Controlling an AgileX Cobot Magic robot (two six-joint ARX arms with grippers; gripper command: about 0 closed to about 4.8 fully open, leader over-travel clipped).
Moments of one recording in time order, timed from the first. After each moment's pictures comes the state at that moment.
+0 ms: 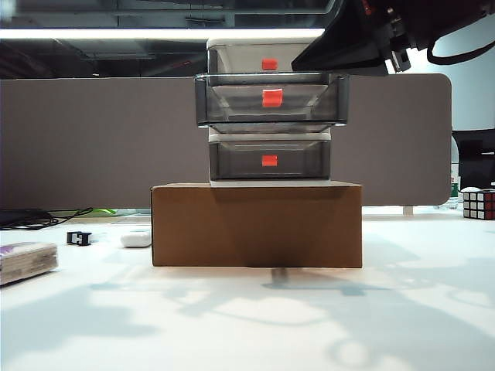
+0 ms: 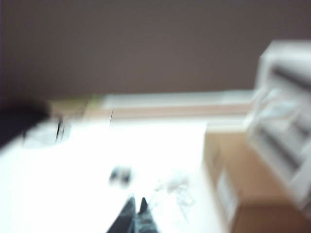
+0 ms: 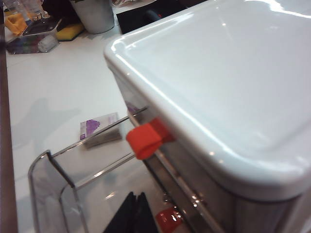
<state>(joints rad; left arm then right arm) -0.73 0.44 0.28 0.12 -0.64 -0.02 0.38 1.23 0.76 0.14 -0.63 -0.06</state>
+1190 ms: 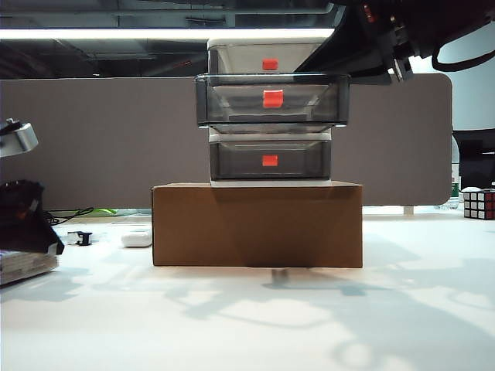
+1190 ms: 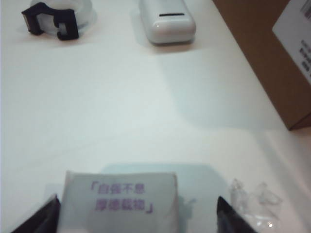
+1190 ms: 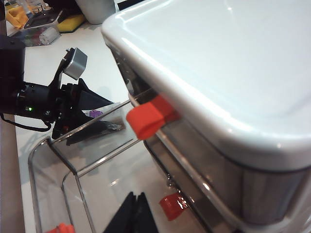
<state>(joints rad) -0.09 1.36 0.28 0.53 0.25 0.04 0.38 1.23 0.75 0.10 -0.63 -0.05</state>
